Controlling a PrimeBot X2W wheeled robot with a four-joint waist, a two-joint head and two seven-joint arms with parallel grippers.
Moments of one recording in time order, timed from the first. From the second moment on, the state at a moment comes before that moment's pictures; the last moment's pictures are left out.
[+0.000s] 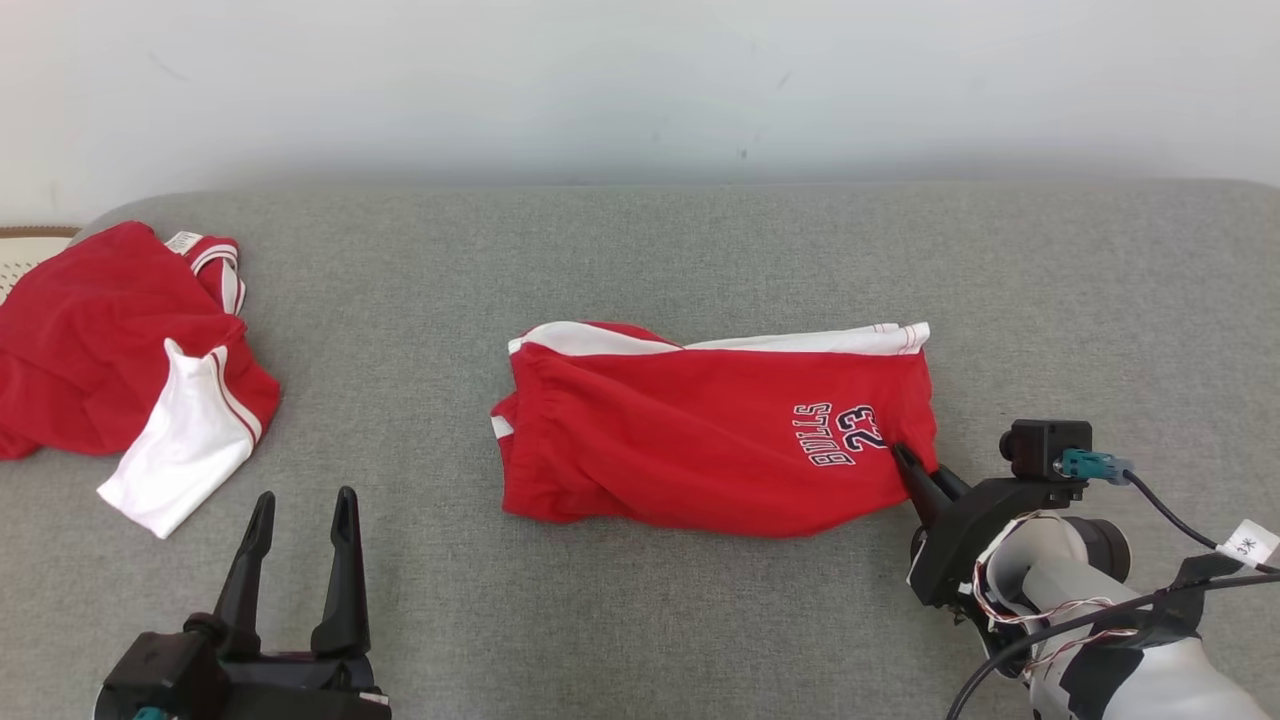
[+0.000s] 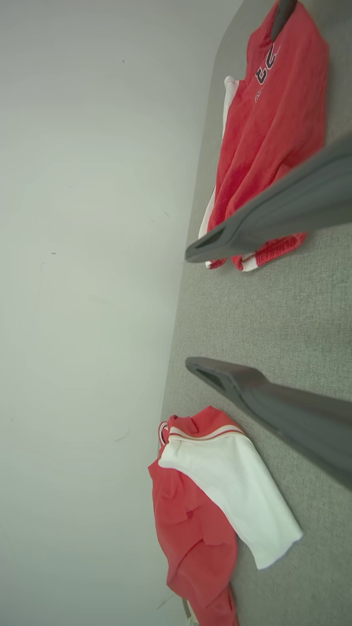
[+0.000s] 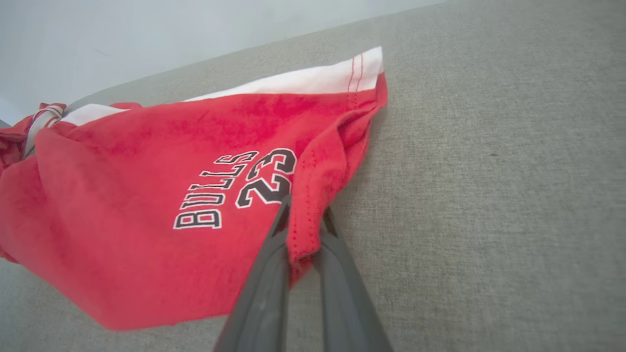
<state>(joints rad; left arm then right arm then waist) -0.15 0.05 0.01 0.03 -0.21 -0.05 -0.26 -0.75 -0.35 1.13 0.92 1.18 0.13 -0.25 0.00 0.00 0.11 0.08</state>
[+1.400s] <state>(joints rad) 0.04 0.06 0.14 -0.02 -0.15 -0.07 -0.26 -0.17 -0.23 0.19 0.26 0.28 0.13 -0.26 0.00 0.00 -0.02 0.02</state>
